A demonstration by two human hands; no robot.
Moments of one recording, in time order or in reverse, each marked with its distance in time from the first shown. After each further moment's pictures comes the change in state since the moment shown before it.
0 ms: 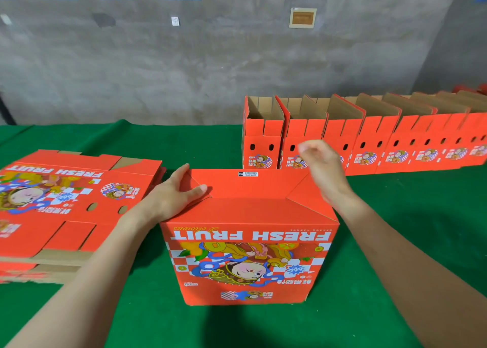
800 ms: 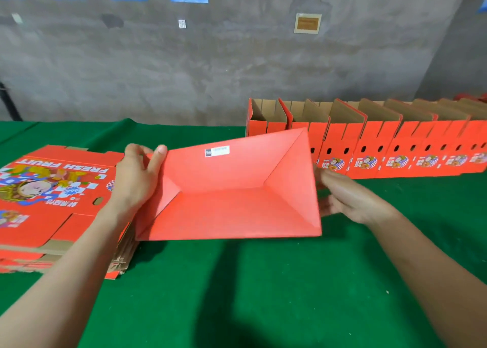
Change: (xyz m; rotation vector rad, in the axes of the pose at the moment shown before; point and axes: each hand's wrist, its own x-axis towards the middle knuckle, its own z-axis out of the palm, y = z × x) left_hand -0.005 -0.014 -0.034 -0.102 0.685 0.146; right_hand -0.024 -0.003 -0.040 0.034 -0.452 0.541
